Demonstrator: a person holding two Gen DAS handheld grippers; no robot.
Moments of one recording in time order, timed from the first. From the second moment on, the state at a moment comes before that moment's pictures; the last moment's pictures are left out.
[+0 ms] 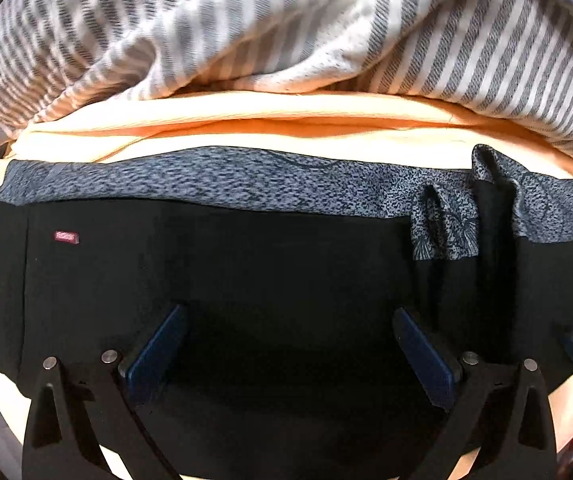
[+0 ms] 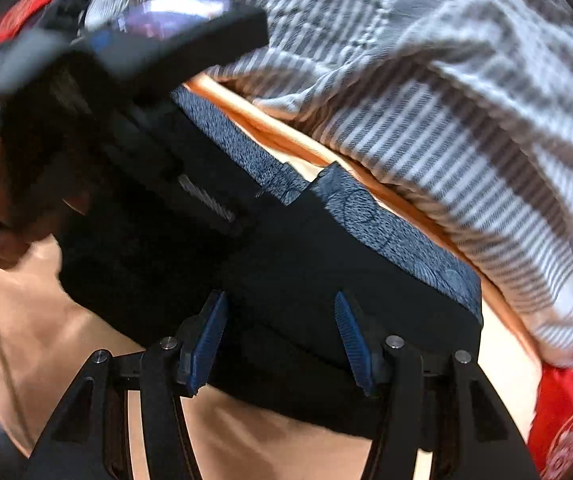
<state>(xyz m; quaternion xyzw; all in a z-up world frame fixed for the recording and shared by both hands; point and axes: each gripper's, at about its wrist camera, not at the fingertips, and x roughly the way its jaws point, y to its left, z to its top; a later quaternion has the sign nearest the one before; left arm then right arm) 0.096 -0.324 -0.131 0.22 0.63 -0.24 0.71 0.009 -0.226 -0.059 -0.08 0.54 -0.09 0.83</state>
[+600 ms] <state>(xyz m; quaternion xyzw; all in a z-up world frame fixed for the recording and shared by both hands) 0.109 -0.294 -0.079 0.21 0.60 -0.25 0.73 -0.020 -0.262 -0.036 0.14 0.56 -0.05 0.81</state>
